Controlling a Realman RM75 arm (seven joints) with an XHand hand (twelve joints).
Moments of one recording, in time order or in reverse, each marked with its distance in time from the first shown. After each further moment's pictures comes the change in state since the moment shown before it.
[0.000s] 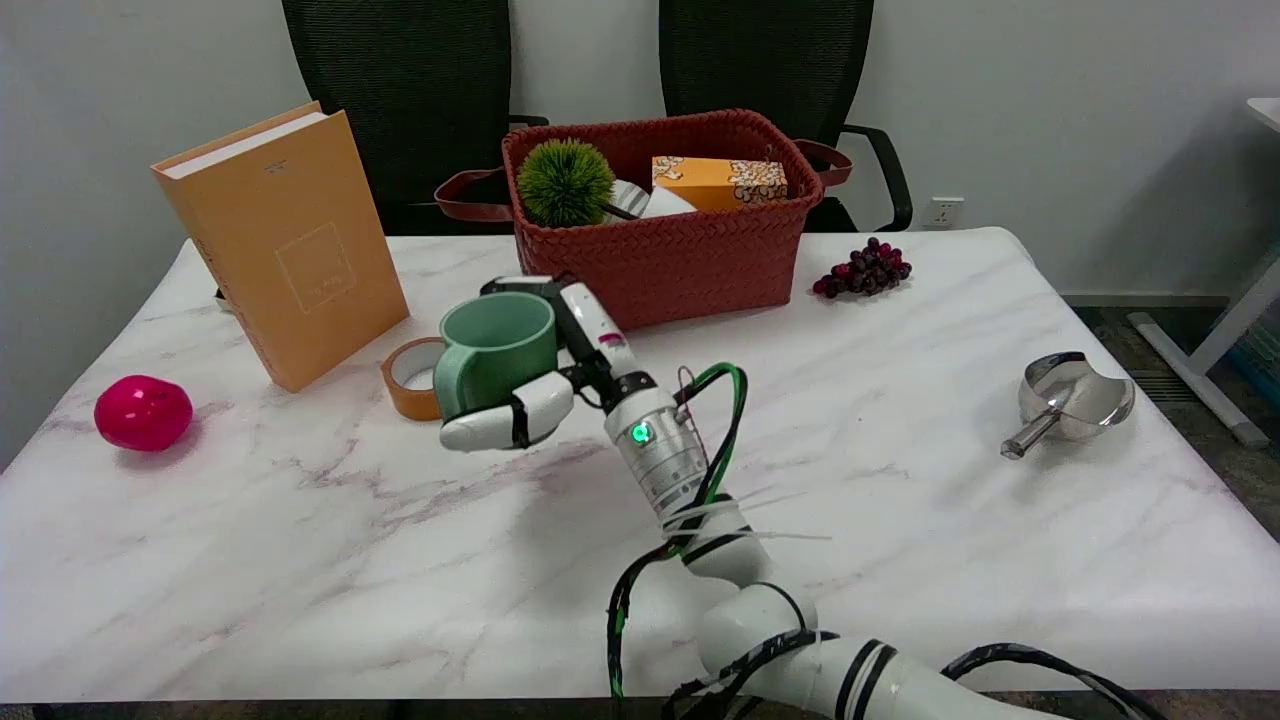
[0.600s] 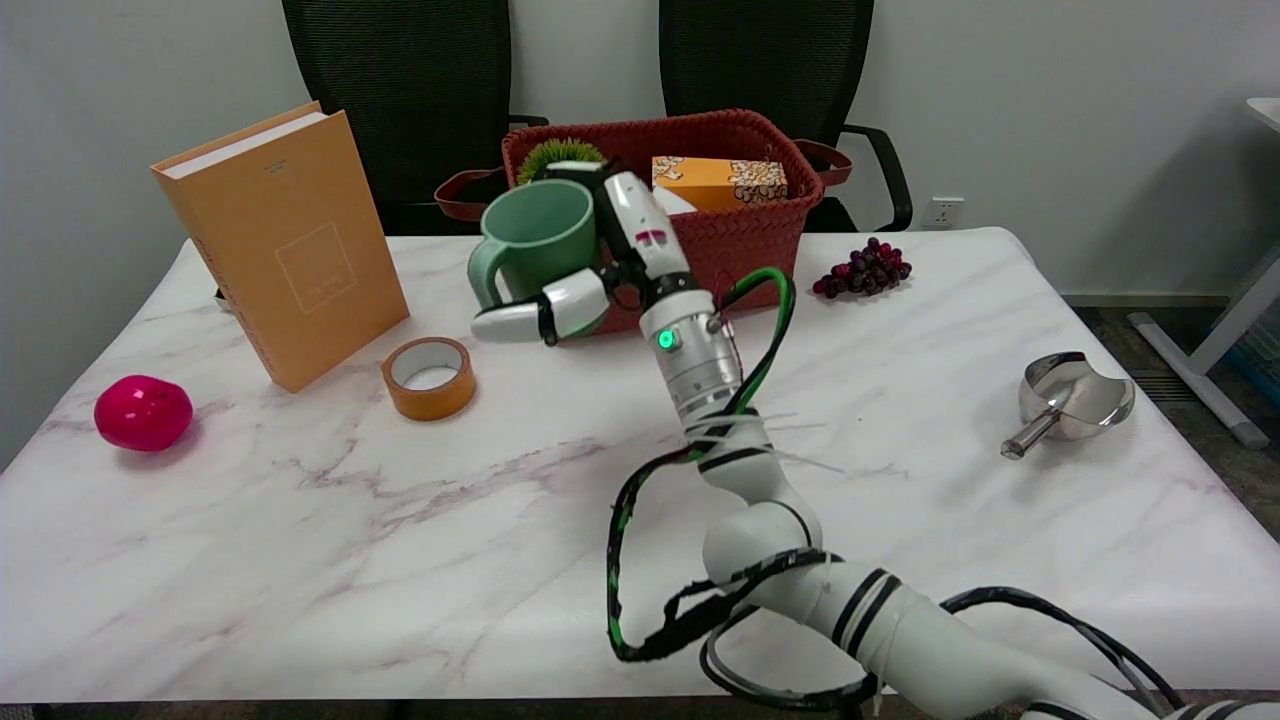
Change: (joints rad) arm 0.101 0.026 0.083 0.071 0.077 0.016 -0.328
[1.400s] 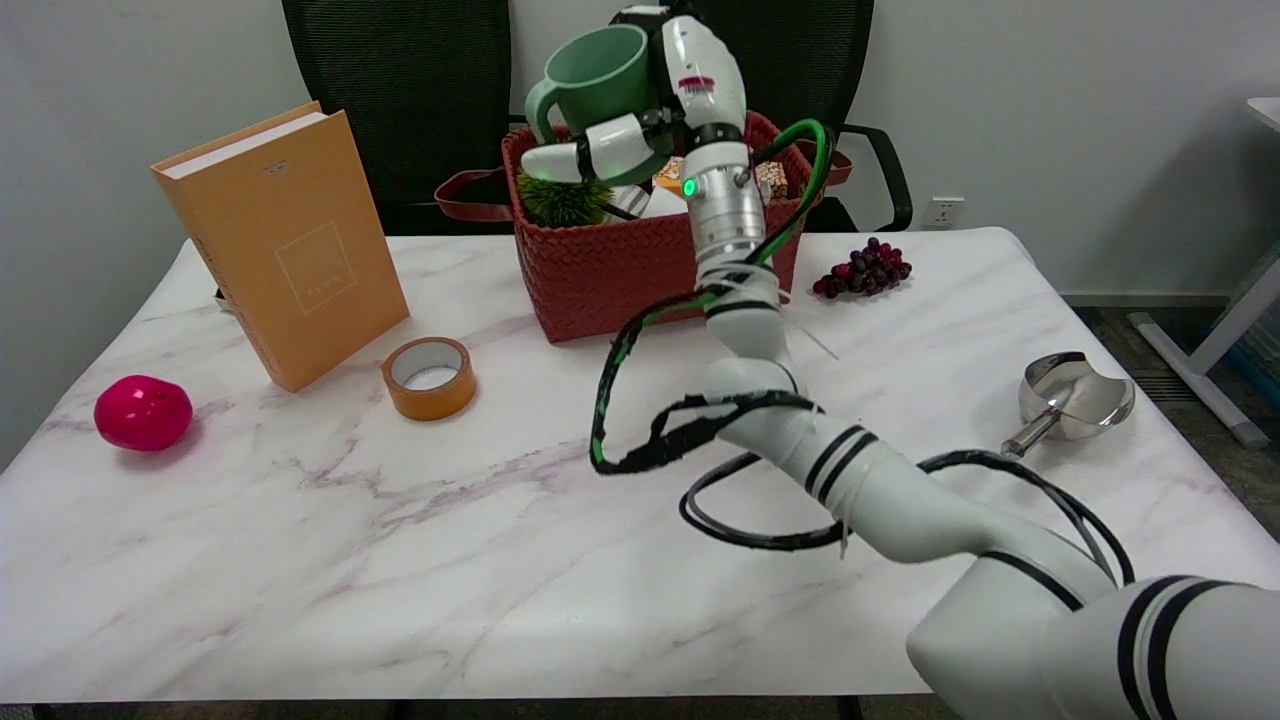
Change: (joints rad) arm 0.316 0.022 0.026 -0.179 0.218 0.069 -0.373
